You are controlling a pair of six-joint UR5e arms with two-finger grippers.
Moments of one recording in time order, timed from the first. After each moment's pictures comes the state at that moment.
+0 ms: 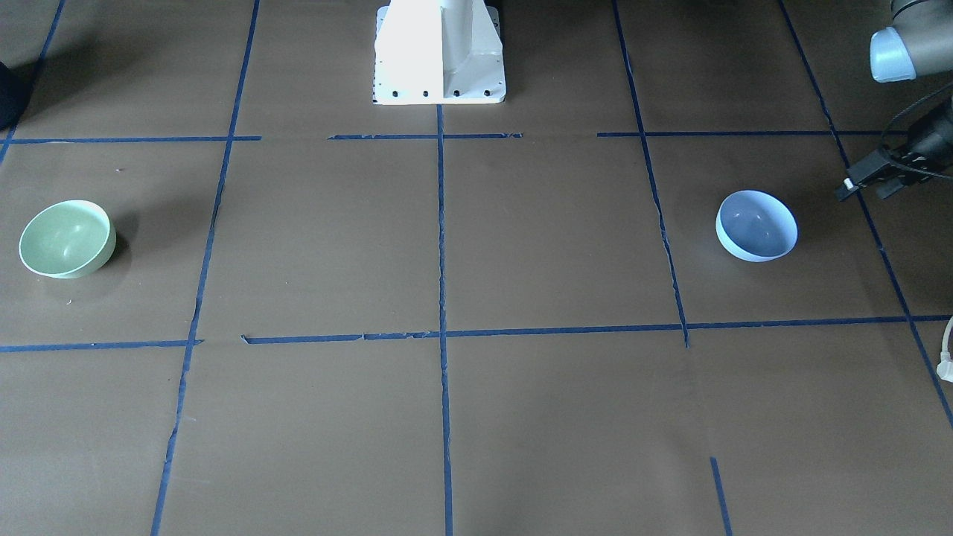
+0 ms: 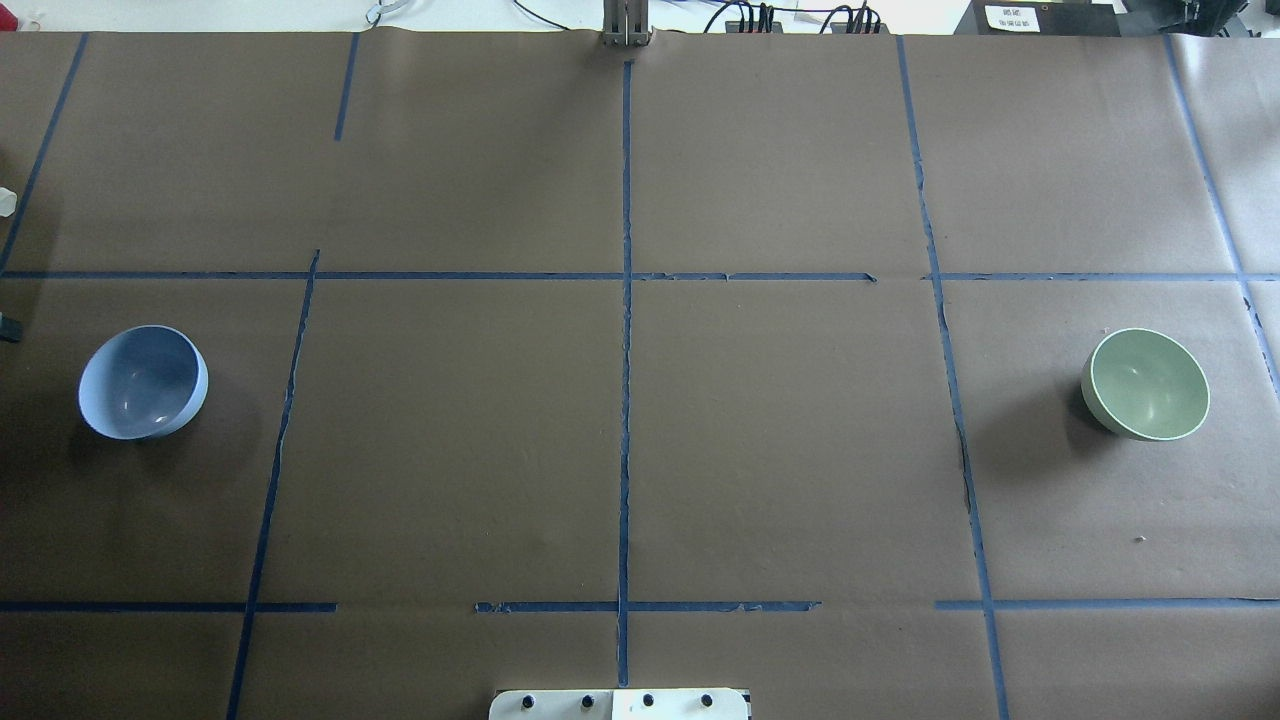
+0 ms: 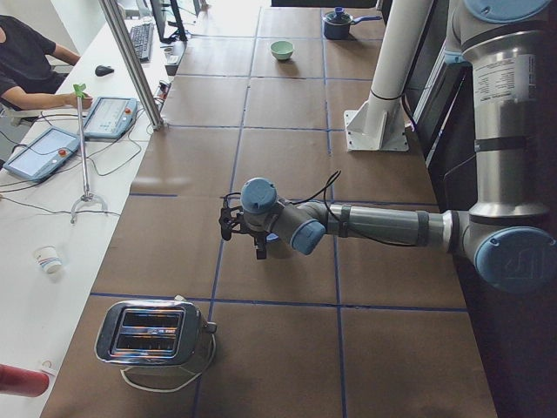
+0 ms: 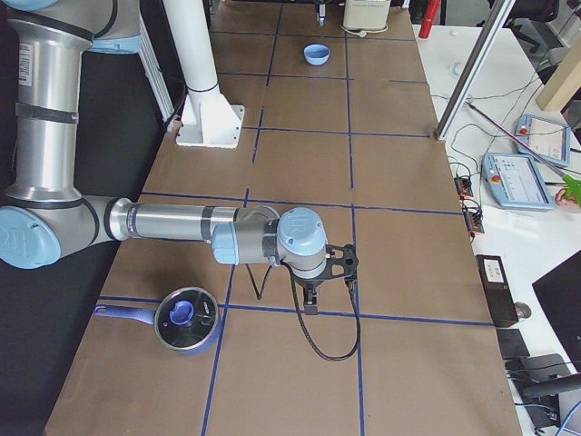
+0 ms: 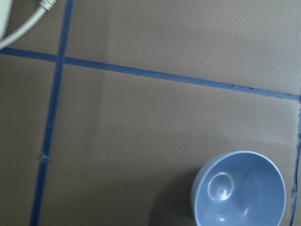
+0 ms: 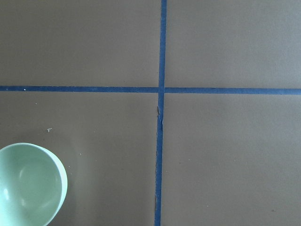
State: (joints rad) left arm -1.16 -1.43 -1.72 -2.20 -2.38 -0.91; right arm 1.65 -1.72 1.74 -1.48 2.42 0.01
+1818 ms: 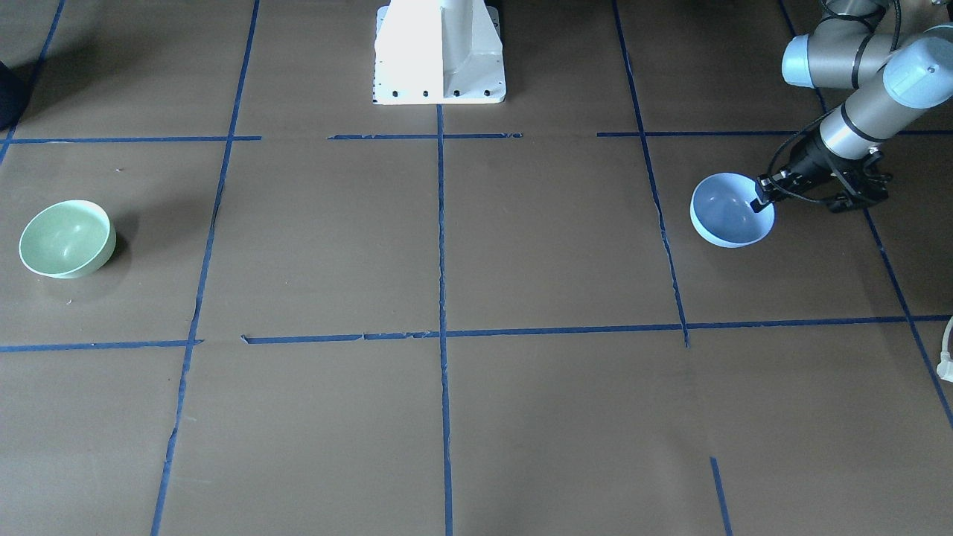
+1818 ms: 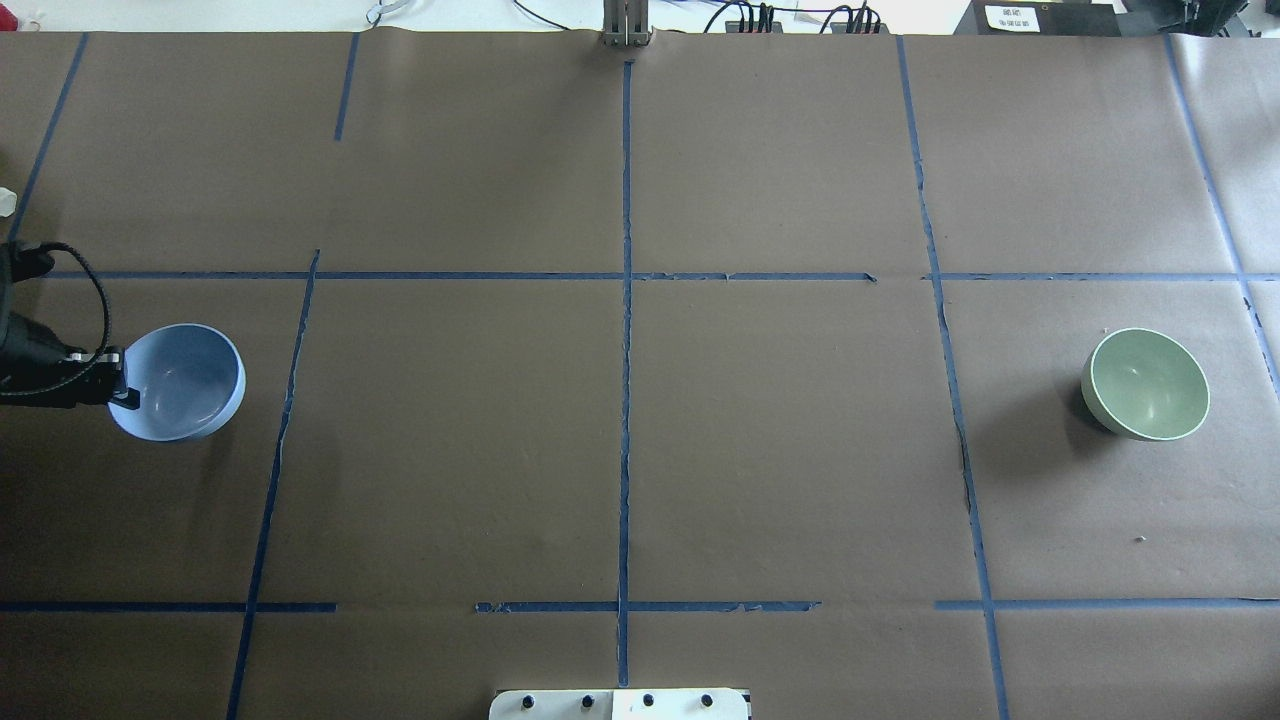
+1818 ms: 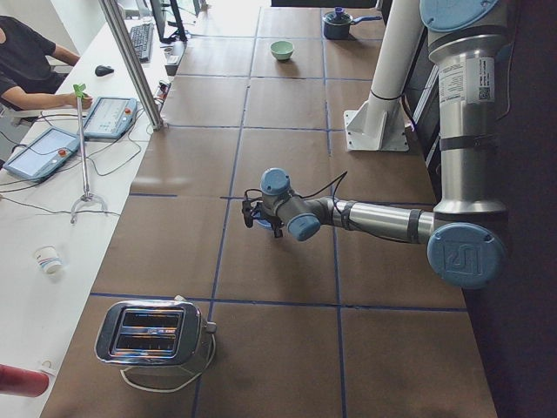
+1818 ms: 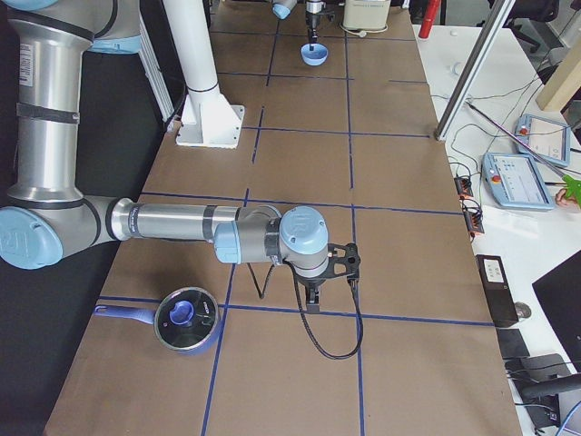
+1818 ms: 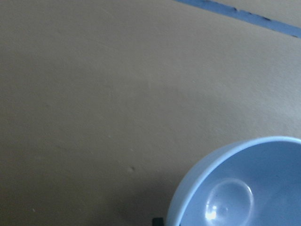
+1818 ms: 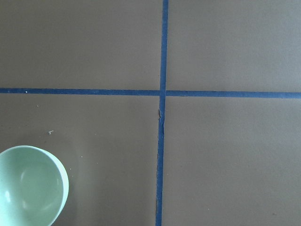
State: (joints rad) left arm -0.93 -1.51 -1.82 -2.06 -2.27 -1.14; right arm 1.64 -1.71 1.74 -1.48 2.42 0.01
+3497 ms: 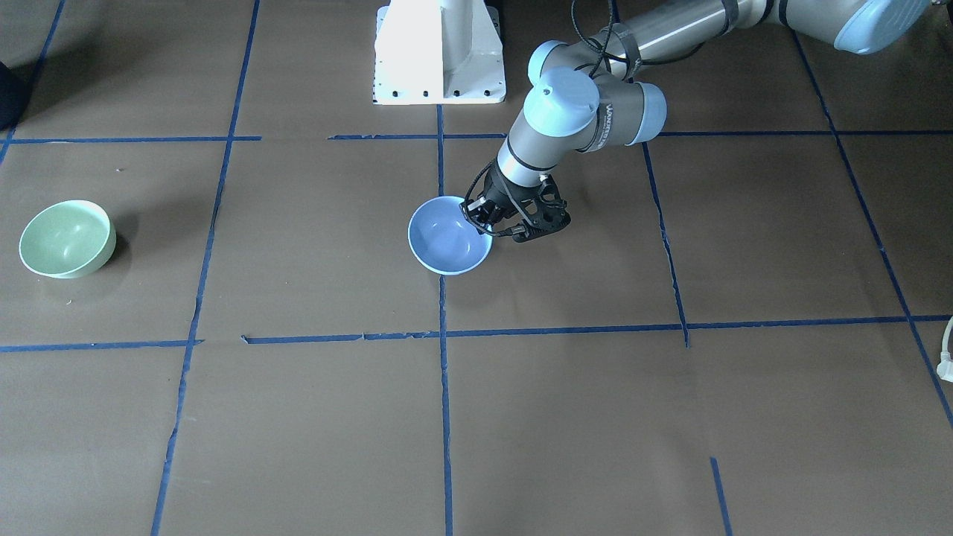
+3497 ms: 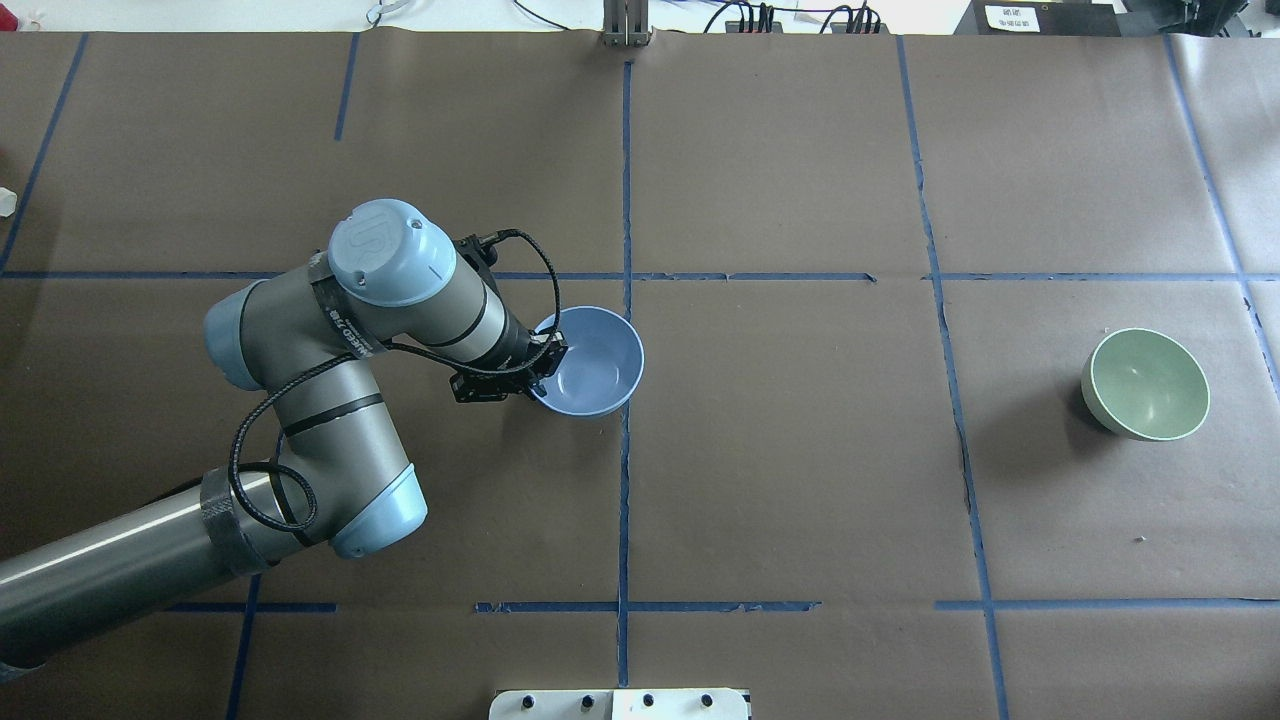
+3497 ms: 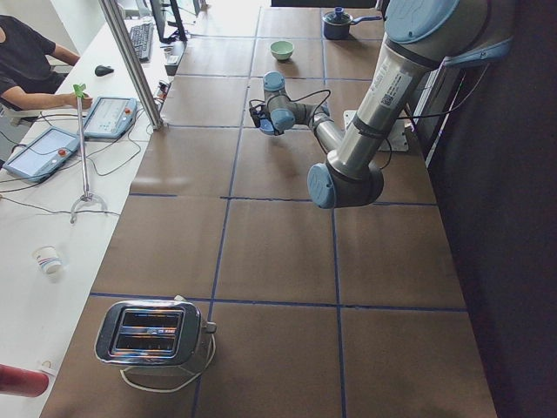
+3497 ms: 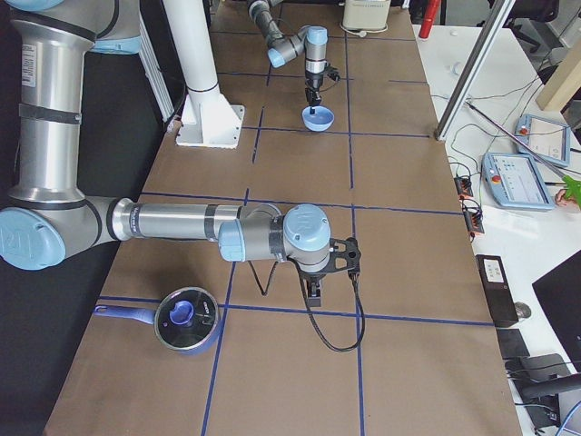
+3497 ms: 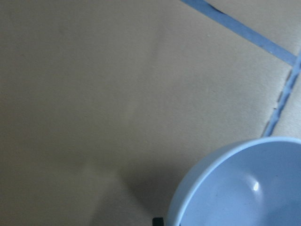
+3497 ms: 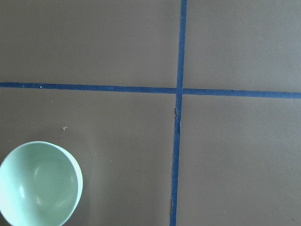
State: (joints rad) left arm -0.54 -2.23 -1.53 -1.95 -2.03 -1.70; right arm 1.61 -1.71 1.74 -1.47 2.46 0.03
